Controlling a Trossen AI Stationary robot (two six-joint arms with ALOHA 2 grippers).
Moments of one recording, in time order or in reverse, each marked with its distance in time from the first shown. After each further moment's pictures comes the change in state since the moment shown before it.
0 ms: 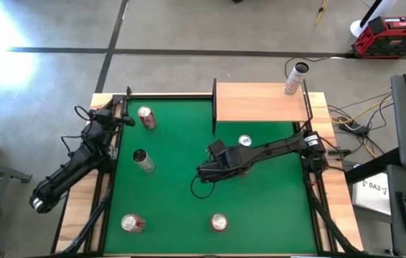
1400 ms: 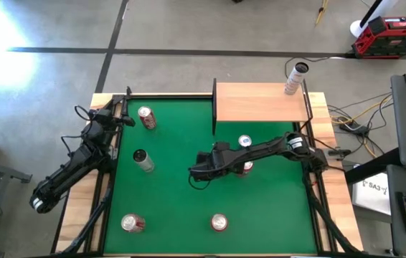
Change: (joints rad) left arm 0.000 0.000 0.000 -0.001 0.000 0.000; right arm -0.061 0.149 -0.028 -0.009 -0.046 0.614
